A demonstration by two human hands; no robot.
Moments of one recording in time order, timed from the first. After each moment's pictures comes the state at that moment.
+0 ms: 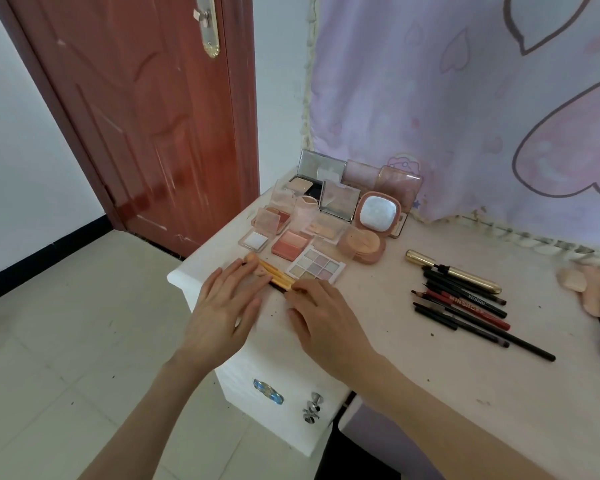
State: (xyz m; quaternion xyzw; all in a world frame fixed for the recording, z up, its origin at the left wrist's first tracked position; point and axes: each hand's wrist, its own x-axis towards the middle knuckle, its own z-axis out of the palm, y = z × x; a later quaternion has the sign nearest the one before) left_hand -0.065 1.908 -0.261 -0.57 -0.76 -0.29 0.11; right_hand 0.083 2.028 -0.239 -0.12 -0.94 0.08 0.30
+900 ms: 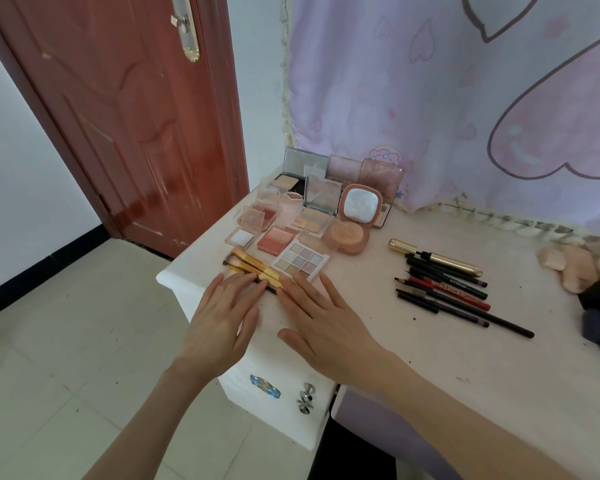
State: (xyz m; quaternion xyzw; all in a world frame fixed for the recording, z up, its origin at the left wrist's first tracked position) left_hand -0.040 1.906 -0.260 -0.60 -0.75 -0.24 0.14; right_hand 0.115 2.035 -0.247 -0.11 -0.98 -0.05 0.12
